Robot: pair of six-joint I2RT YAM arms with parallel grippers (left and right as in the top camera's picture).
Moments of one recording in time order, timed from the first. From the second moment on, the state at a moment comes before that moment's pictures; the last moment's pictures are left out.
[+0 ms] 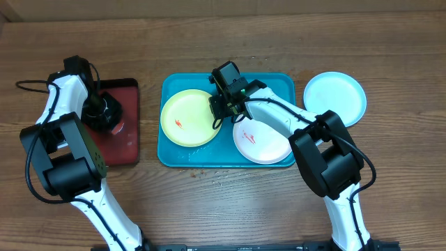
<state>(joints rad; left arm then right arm) 0.33 2.15 1.59 -0.99 0.02 -0.52 0.61 2.24 1.61 -0.48 -0.12 0.28</state>
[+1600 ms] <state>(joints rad) 0.33 2.15 2.21 -1.48 0.06 -0.44 0.61 2.24 1.61 -0.48 -0.13 0.28</state>
